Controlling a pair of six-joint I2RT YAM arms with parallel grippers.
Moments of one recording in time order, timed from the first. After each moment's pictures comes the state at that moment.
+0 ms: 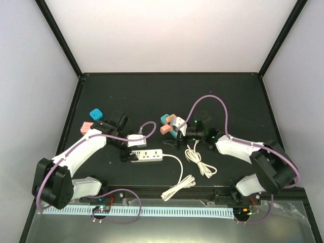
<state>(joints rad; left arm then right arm) -0.37 1.23 0.81 -0.92 0.41 0.93 0.66 1.47 0.65 0.35 -0.65 -0.36</state>
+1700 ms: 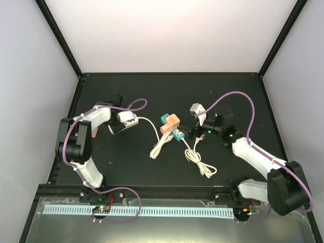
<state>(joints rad) -0.16 1.71 1.04 -0.62 -0.13 0.85 0.42 1.21 0.63 0.21 -0.66 -0.19</state>
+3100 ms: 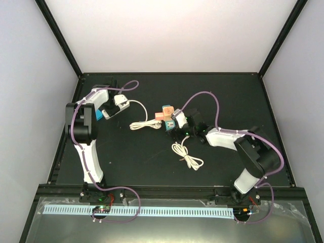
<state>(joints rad) -0.02 2.07 1.53 -0.76 -0.22 0.79 0.63 1.61 0.76 0.18 -0.24 -0.02</state>
